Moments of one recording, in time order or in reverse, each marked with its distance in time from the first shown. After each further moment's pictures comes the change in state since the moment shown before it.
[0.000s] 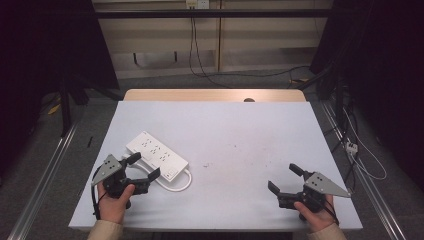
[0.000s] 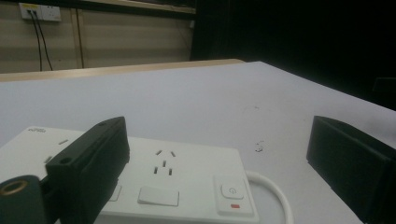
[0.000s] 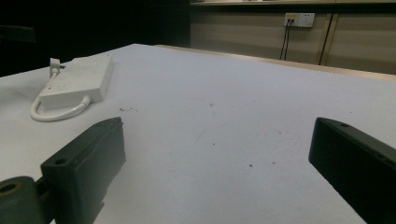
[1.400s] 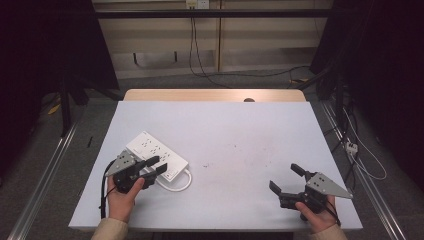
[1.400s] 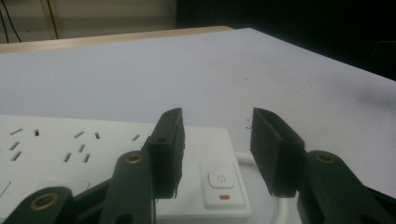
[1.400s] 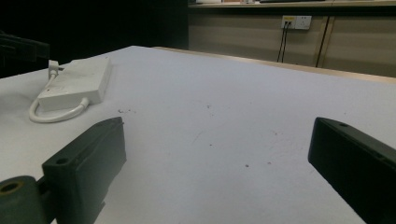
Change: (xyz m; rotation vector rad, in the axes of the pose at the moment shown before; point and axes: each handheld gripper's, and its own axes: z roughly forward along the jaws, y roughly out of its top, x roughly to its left) left arm -0.003 0.001 0.023 0.138 -0.060 0.016; right arm -0.001 0.001 -0.003 -0.010 -0.007 0.000
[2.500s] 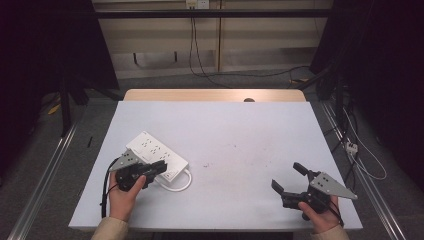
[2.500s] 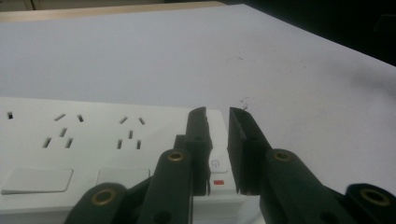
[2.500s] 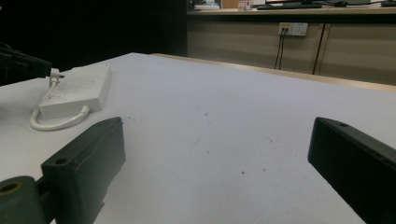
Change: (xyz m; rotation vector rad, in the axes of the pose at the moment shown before) left arm 0.003 0.001 0.007 0.098 -0.045 -0.019; right arm -0.001 0.005 -0.005 -0.020 -0.006 -0.001
